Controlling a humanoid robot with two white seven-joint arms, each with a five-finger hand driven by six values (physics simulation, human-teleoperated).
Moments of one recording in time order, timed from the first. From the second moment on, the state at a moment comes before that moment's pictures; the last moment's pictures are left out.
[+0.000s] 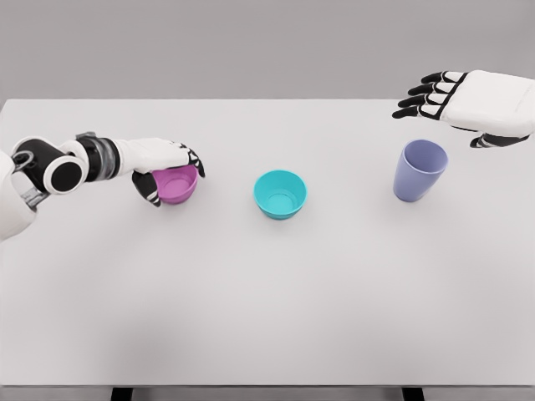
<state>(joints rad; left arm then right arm) -0.91 0.73 -1.06 -1.49 -0.30 0.02 -0.61 -0.67 -0.99 0.42 -1.67 0.40 -0.61 0.61</state>
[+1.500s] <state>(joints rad) -0.99 0.66 -1.06 -1.71 -0.31 -0.04 -0.61 -0.67 -0.99 0.42 -1.67 0.40 -0.61 0.61</state>
